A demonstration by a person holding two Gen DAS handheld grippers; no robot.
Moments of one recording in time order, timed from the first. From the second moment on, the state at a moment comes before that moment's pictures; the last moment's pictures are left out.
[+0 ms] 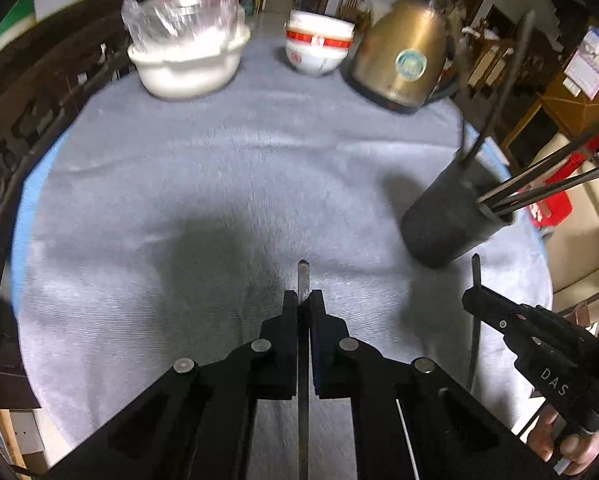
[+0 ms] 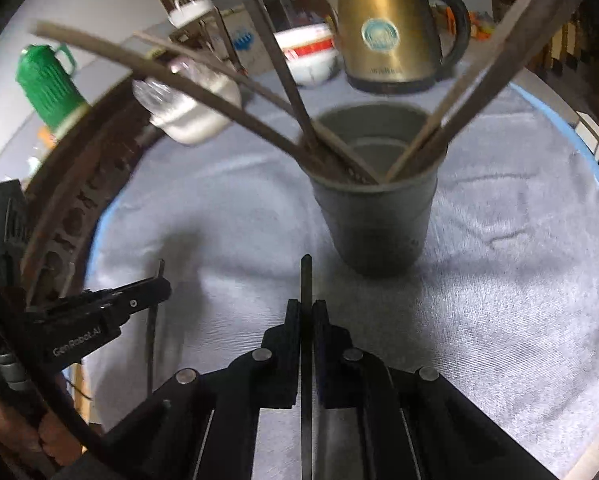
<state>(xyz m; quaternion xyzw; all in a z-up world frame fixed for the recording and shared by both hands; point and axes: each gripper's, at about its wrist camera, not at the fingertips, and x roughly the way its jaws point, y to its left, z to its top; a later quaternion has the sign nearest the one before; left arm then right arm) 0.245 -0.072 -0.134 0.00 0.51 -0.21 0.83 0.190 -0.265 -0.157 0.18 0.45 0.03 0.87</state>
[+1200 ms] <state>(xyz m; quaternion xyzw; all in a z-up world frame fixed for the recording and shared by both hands) 0.169 -0.082 -0.003 0.03 0.35 -0.23 0.91 0.121 -0.269 -0.039 0.18 0.29 0.05 0.94</state>
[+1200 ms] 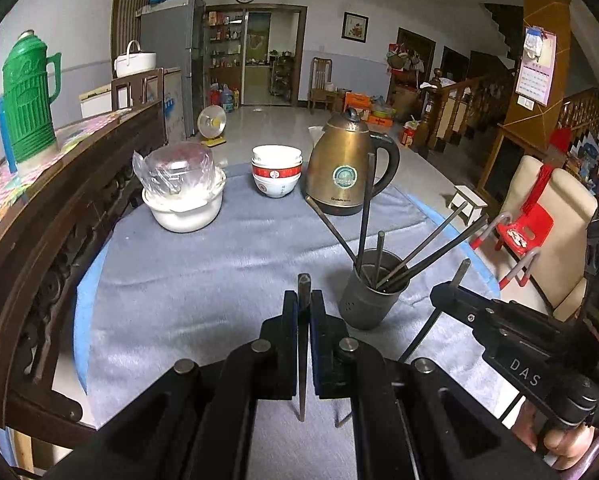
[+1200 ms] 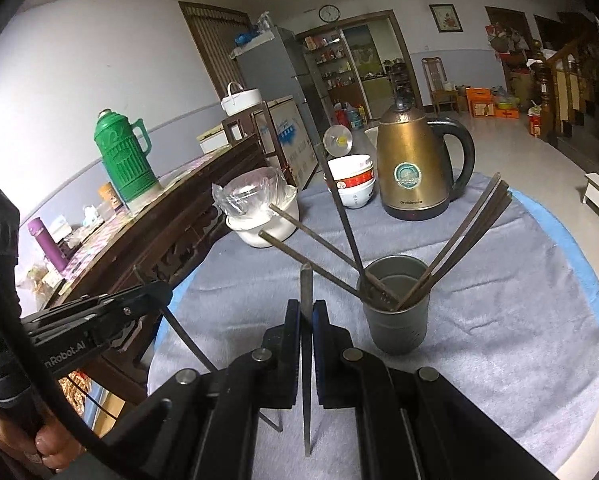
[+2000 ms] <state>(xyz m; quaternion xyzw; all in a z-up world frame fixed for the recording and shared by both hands) 0.159 -0.097 0.022 0.05 0.32 -0.23 0.92 0.108 -0.289 -0.015 0.19 0.25 0.04 0.95</state>
